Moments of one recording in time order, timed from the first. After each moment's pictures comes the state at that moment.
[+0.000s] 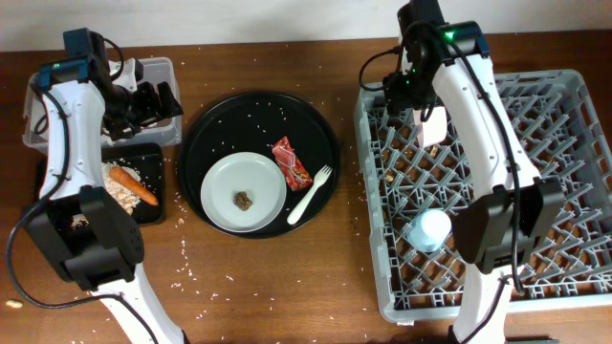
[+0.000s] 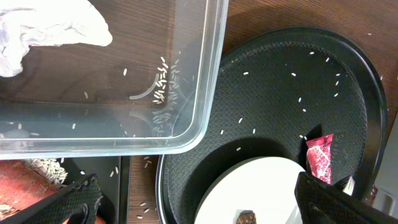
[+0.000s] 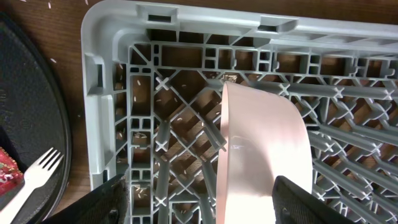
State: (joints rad) left arm 0.22 2.14 2.03 -1.20 0.30 -0.07; right arm 0.18 2.13 2.19 -1.35 0.13 0.07
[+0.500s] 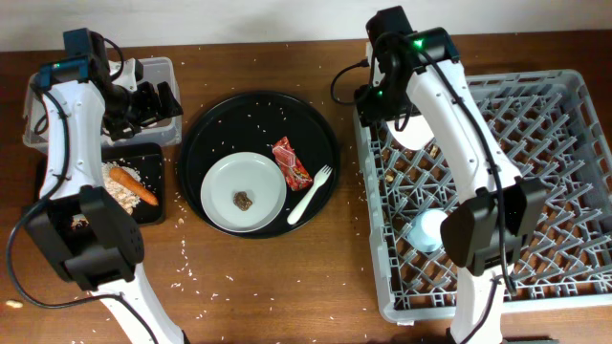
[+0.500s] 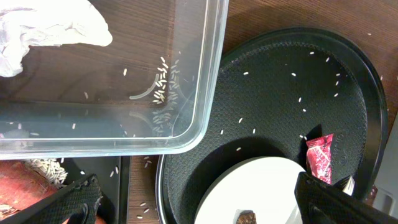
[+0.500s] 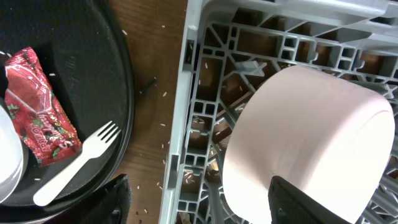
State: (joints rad) left arm 0.22 2.14 2.03 -1.20 0.30 -0.07; right arm 0.27 2.14 2.17 -1.37 0.04 0.08
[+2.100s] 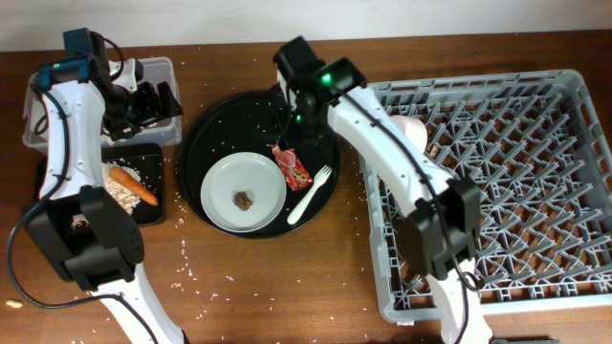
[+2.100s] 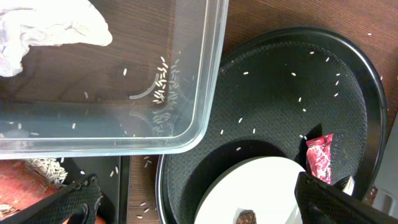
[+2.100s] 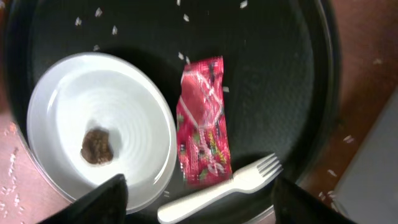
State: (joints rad) left arm 0.22 2.14 2.03 -1.20 0.30 -0.07; right arm 0.56 2.26 2.20 -1.19 -0.12 0.23
